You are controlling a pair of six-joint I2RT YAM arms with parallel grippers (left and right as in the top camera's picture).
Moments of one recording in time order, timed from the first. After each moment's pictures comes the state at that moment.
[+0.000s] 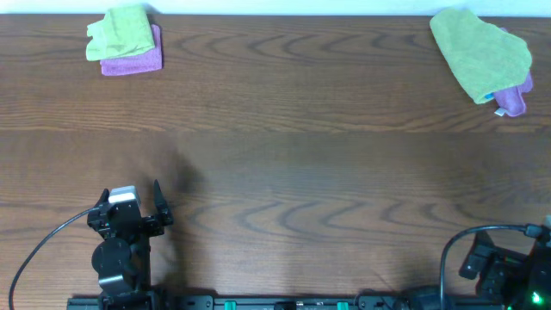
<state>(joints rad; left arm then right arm) 0.18 0.01 0.11 -0.33 -0.01 0.04 0.17 0.57 1.37 -1.54 0.47 0.25</state>
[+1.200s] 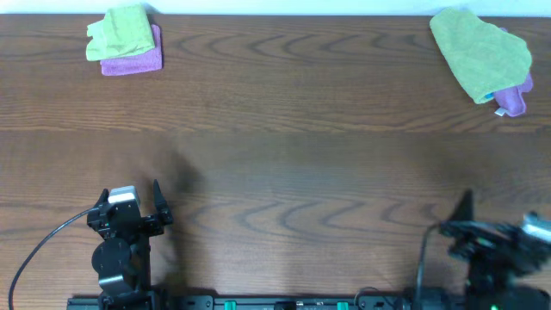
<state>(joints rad) 0.18 0.01 0.10 -0.33 -0.02 0.04 0.03 0.12 0.67 -0.70 0.37 0.10</state>
